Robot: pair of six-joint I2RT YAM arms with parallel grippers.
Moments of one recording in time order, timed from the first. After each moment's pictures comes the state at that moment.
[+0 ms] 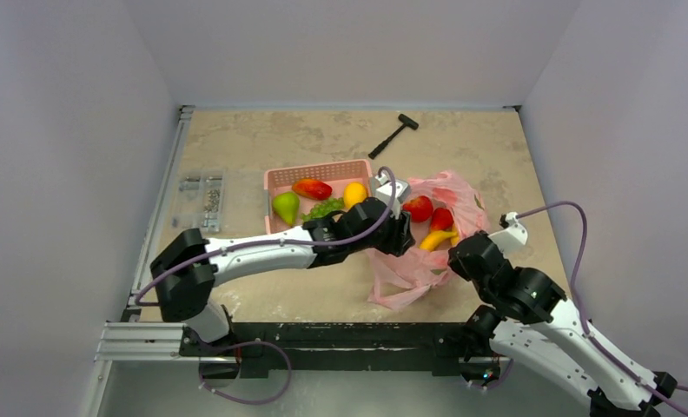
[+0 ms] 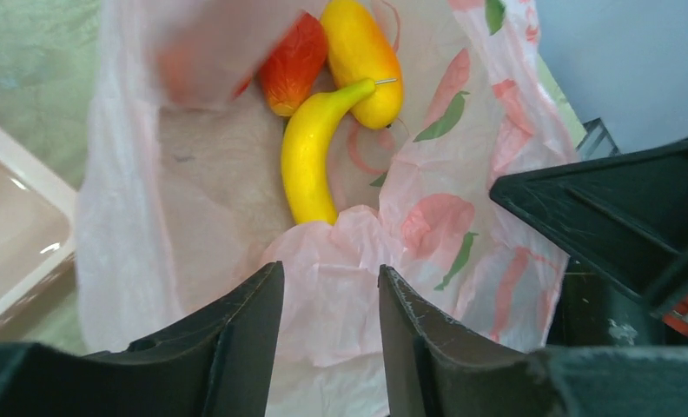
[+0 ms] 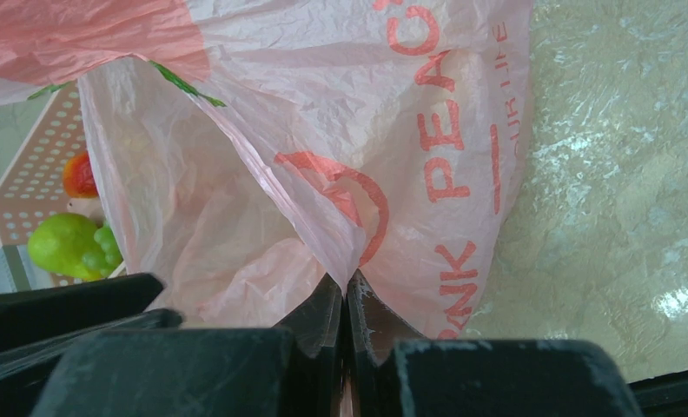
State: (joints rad) left arm -1.11 1.56 1.13 -0.05 -0.10 -0.56; right arm 0.79 0.53 0.70 -1.01 0.66 1.23
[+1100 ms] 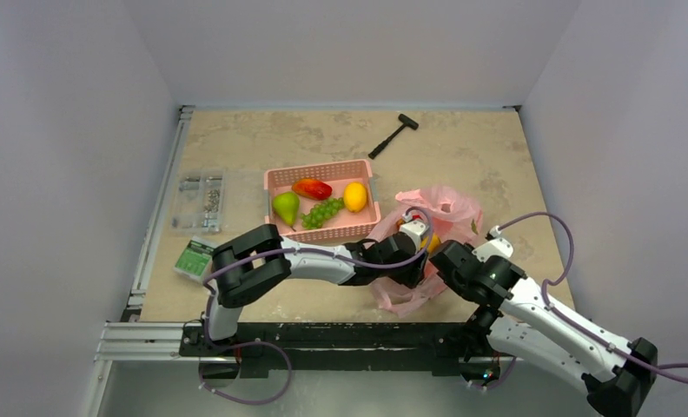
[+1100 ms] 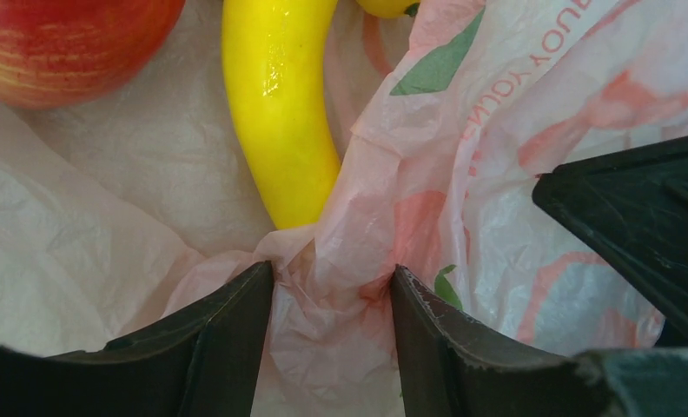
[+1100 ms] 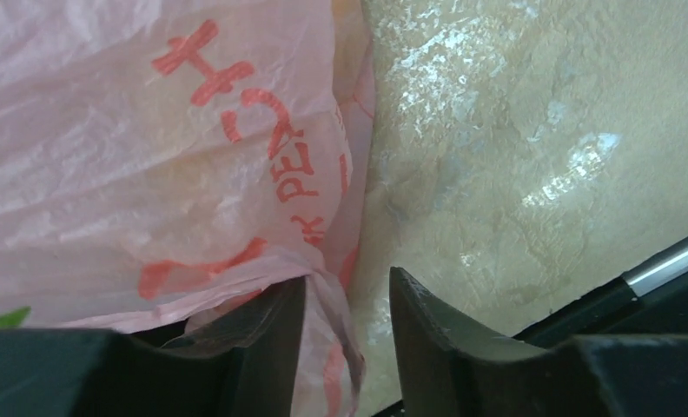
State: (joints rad) left arm -1.21 1.96 1.15 0.14 -0.11 -0.58; right arm 0.79 0.73 0.61 -1.15 0.61 1.48
